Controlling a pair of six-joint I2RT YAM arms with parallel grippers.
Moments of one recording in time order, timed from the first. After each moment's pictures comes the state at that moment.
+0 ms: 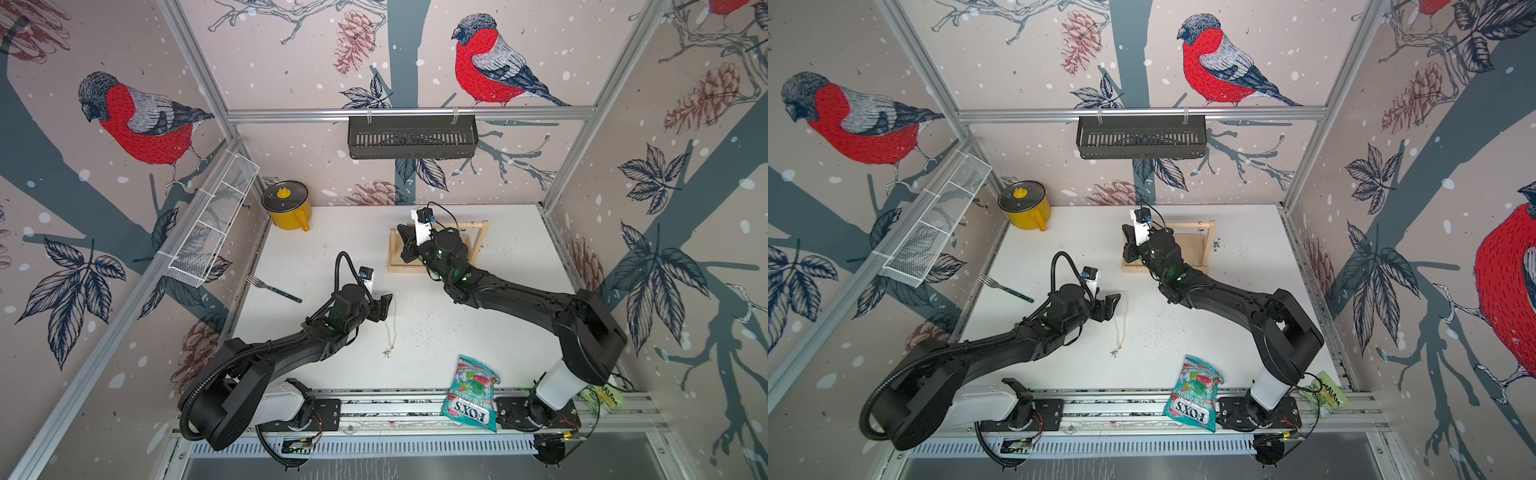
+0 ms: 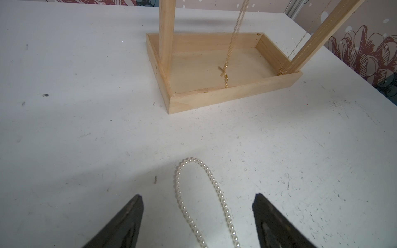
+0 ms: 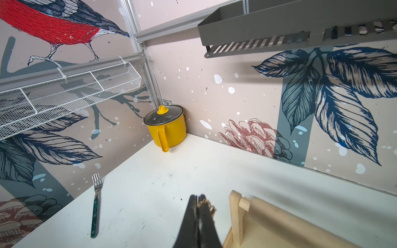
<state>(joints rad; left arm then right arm) -0.61 1.28 0.40 0.37 -0.01 -0.26 0.80 1.65 1.08 0.54 0.09 0.16</state>
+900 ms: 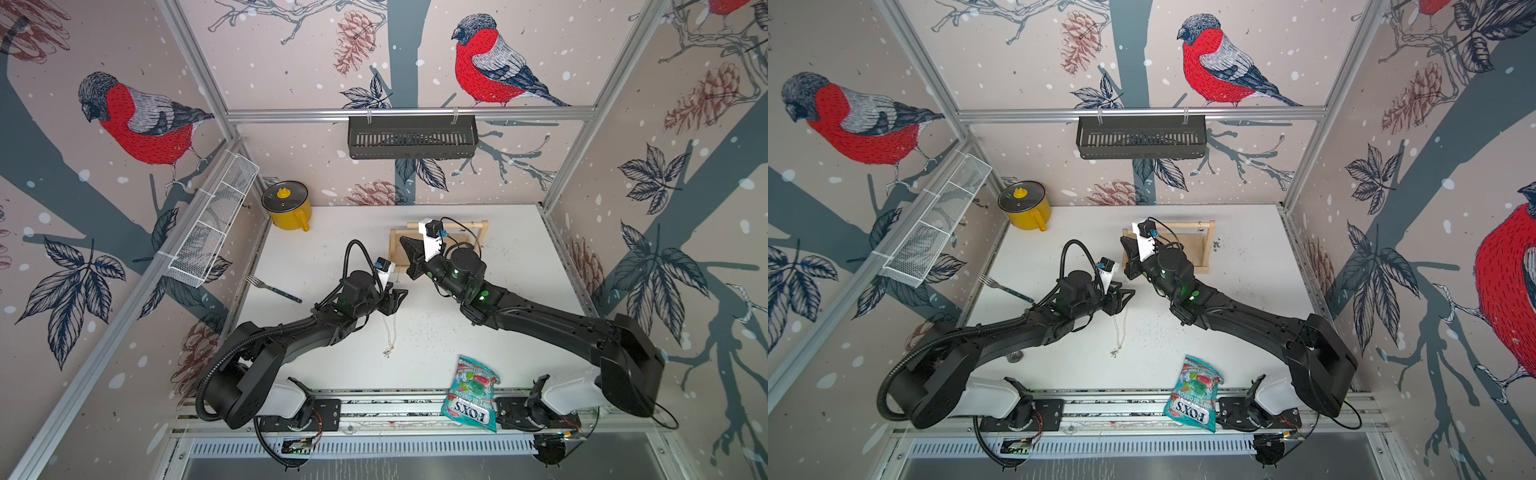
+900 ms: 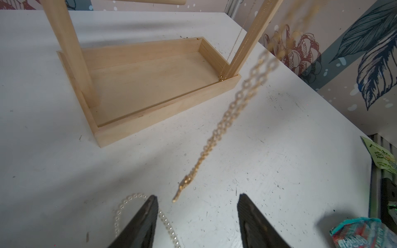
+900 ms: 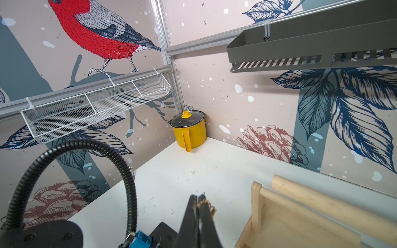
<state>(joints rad) -0.61 1.40 0.55 0.38 0.27 -0.21 0.89 1.42 0.94 0.52 0.09 0.16</state>
